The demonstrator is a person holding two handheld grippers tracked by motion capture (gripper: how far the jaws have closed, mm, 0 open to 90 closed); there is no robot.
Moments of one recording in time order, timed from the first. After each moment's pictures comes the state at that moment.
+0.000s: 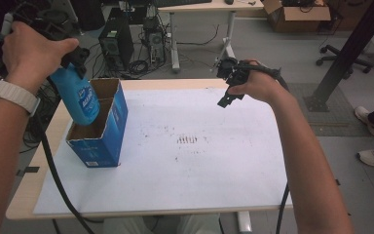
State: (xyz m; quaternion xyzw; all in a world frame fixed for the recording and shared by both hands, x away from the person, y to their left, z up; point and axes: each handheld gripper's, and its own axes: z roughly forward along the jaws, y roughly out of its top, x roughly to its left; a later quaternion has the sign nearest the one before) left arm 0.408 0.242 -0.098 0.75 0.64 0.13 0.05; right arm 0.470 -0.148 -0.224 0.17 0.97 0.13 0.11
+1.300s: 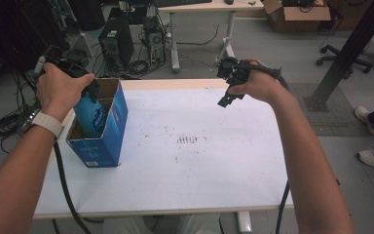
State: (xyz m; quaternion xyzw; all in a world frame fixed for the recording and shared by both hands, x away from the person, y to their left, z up) left arm 0.425 0.247 -0.193 0.76 0.64 0.12 0.05; right arm 0.469 -0.148 -0.222 0.17 0.97 0.13 0.11
